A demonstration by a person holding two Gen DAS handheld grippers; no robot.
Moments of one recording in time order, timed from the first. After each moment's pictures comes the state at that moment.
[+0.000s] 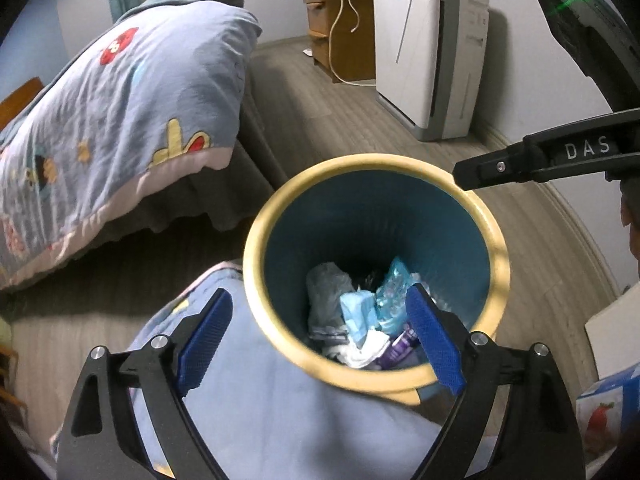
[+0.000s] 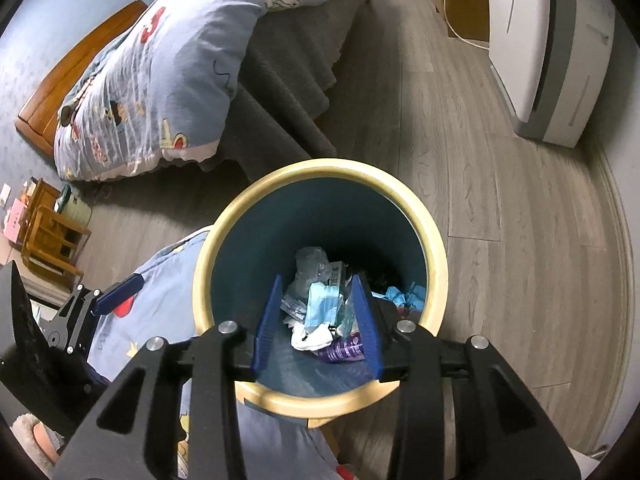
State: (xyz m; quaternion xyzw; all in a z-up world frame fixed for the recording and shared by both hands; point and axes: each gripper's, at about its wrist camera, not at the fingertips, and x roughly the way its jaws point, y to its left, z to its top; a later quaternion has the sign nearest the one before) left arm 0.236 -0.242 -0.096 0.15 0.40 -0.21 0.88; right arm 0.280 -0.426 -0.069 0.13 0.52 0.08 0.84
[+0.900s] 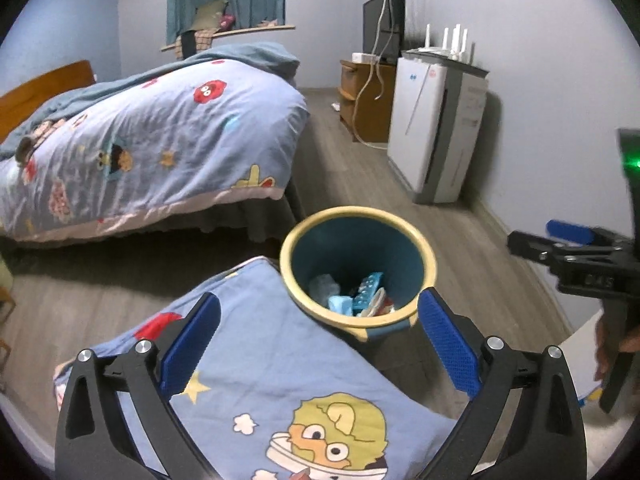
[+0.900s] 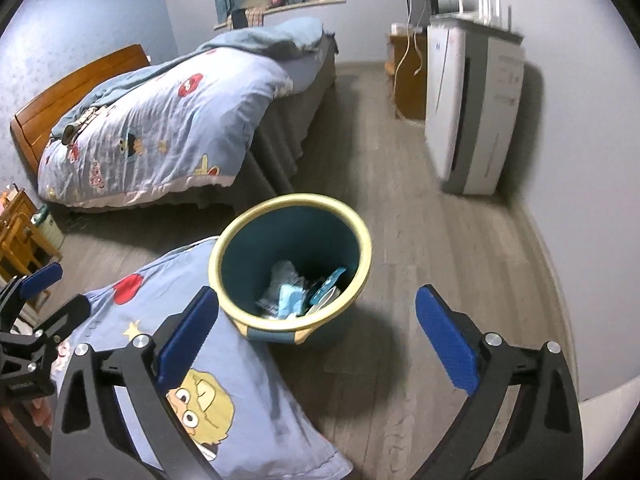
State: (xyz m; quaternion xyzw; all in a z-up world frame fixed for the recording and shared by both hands) left arm 0.106 -0.176 0.007 0.07 0.34 -0.18 0.92; right arm 0.107 -0.411 0.016 0.07 0.38 -0.03 0.92
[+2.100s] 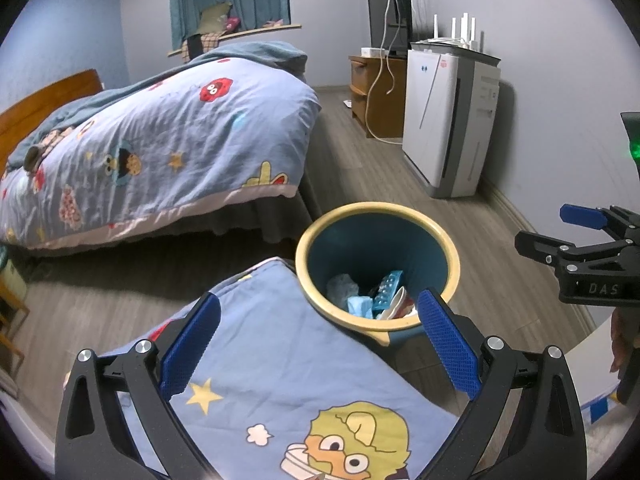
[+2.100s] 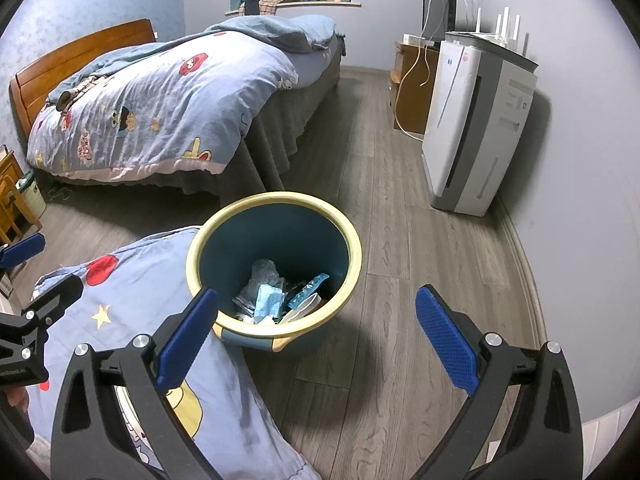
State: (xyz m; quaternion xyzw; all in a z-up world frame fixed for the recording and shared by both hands) left arm 0.119 -0.177 -0.009 0.09 0.33 -0.16 0.93; right arm 0.128 -0.401 -0.001 0.02 0.39 -0.03 0.92
